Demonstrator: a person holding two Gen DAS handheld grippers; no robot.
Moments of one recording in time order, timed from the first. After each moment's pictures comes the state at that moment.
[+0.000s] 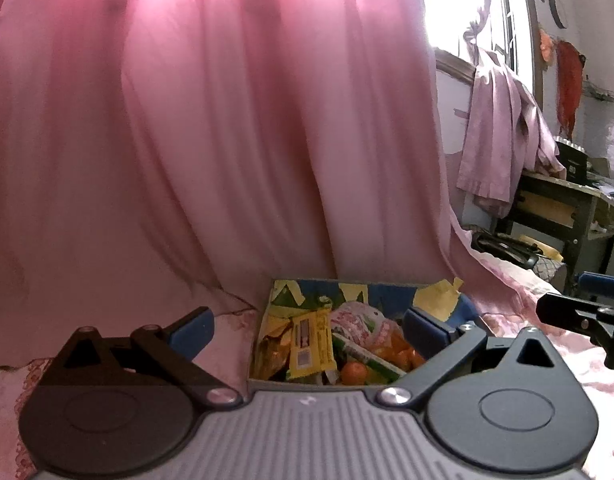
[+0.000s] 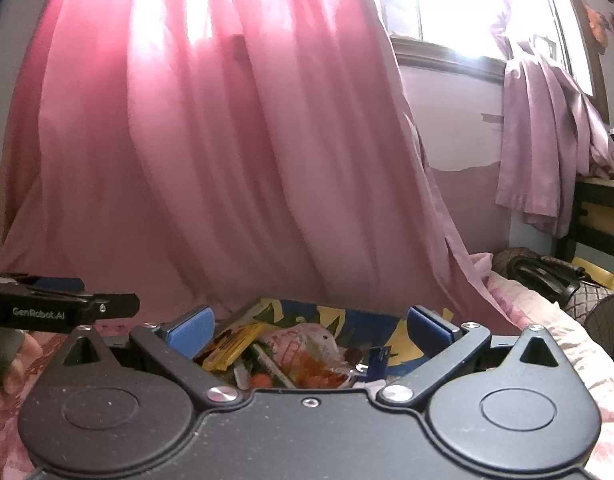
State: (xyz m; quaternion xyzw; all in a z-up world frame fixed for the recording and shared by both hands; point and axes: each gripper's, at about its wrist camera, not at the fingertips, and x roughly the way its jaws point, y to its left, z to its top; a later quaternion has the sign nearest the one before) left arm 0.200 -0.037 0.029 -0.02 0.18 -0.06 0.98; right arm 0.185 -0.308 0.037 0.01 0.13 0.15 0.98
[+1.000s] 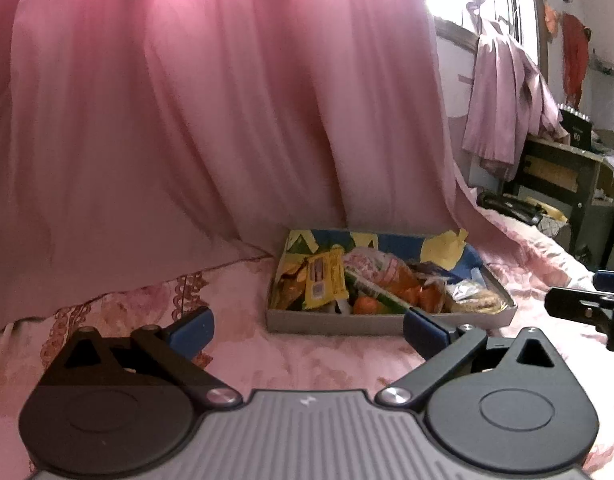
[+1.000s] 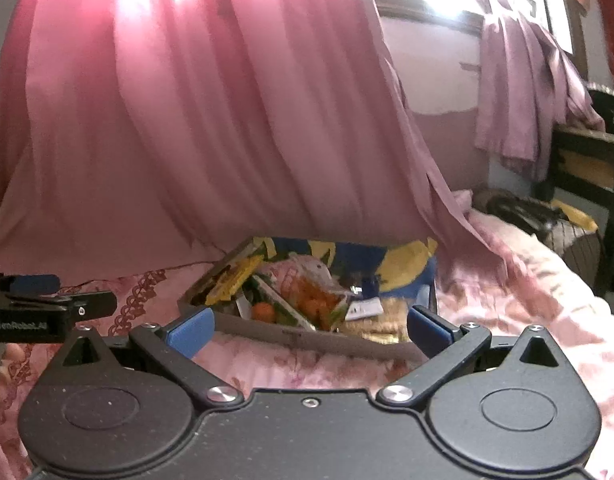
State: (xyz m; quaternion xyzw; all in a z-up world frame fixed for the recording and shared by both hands) left arm 0.155 -0.032 0.003 0.00 0.22 -0.04 0.97; right arm 0.141 -0.294 0.016 0.02 0.21 0.10 0.97
